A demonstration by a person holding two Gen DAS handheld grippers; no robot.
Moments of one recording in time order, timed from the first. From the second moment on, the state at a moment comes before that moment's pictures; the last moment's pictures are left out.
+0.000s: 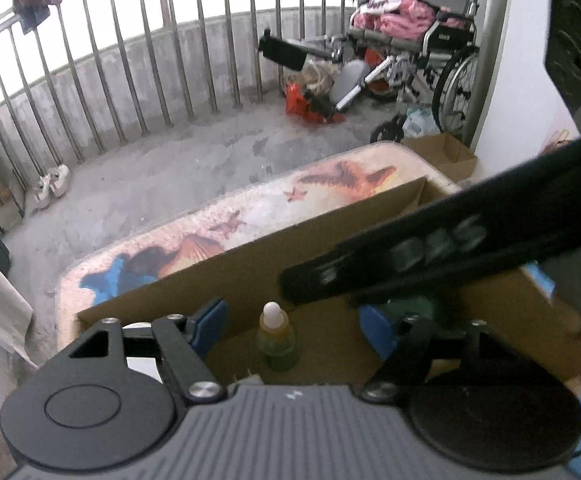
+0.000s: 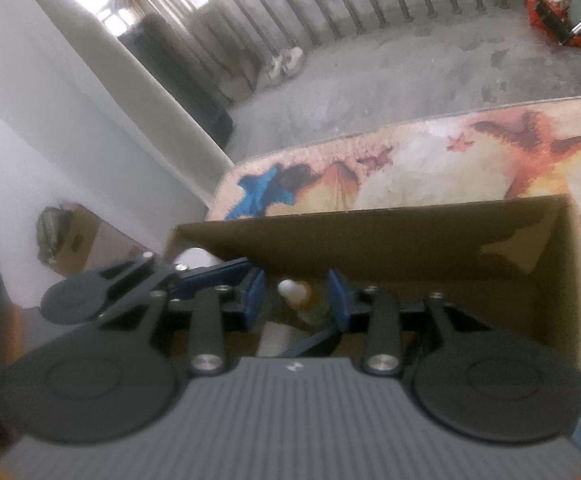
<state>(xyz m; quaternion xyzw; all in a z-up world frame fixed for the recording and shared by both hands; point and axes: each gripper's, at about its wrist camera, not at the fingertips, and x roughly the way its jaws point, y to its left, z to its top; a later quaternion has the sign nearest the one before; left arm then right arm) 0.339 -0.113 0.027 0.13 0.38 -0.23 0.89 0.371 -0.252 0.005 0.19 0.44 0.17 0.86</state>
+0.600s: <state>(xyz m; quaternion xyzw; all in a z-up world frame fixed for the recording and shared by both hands) 0.137 -0.039 0.070 0.06 0.31 -0.25 0.92 0.114 -0.280 0.105 0.18 0.30 0.21 0.91</state>
